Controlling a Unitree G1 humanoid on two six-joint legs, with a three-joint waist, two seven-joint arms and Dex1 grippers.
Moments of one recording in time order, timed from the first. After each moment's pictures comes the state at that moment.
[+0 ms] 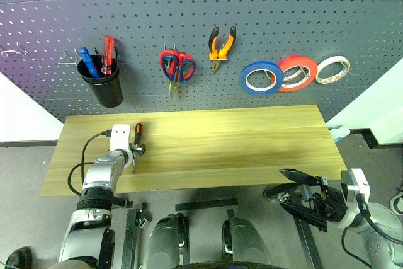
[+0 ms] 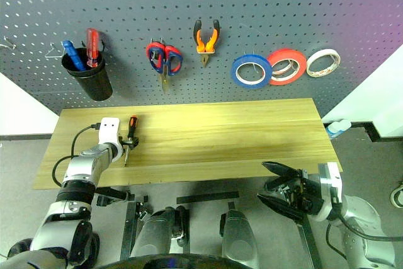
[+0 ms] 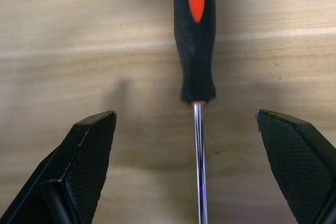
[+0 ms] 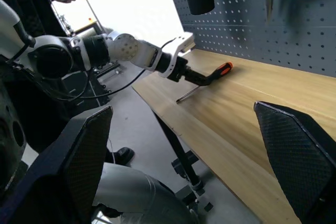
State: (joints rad) left arm -0.42 0.34 0.13 0.51 -0.10 0.56 -0.19; right arm 0.31 -0.56 -0.30 -0.11 0.72 0.13 1.45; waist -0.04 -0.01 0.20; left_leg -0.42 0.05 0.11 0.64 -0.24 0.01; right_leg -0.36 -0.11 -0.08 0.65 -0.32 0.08
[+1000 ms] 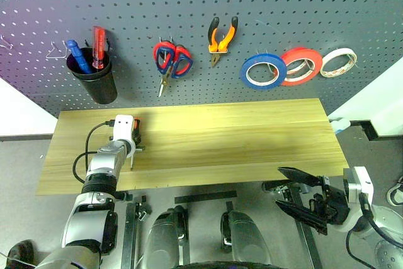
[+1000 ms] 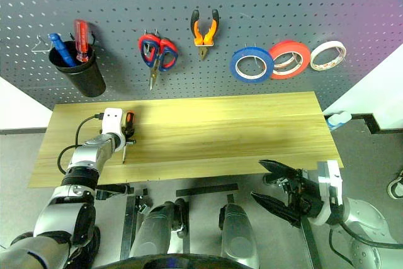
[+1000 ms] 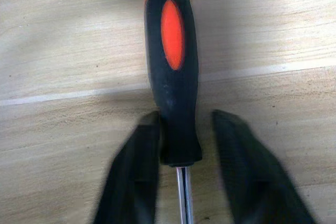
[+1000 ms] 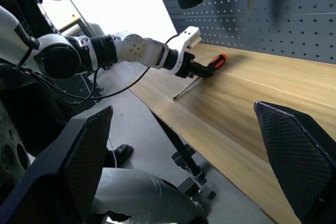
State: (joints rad) left arm -0.54 0.34 0.14 0.69 -0.08 0.46 -0.21; right arm 0.41 -0.59 -0.32 -0.35 0.78 0.25 1.27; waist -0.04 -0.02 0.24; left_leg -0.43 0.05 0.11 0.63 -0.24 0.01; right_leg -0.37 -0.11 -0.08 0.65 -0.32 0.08
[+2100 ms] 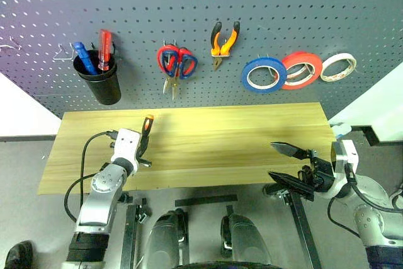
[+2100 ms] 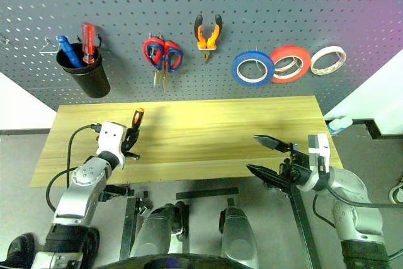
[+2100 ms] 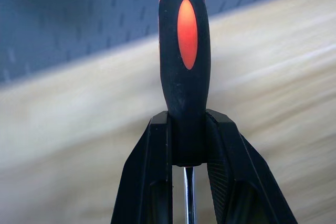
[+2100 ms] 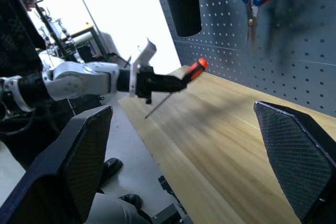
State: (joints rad) left arm 0.00 0.33 0.05 -0.11 -0.05 0.21 -0.29; right arm 0.08 -0.57 -0.24 -0.05 0.73 0.17 1.36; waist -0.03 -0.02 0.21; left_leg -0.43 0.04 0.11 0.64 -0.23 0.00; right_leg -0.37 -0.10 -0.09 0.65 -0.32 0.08
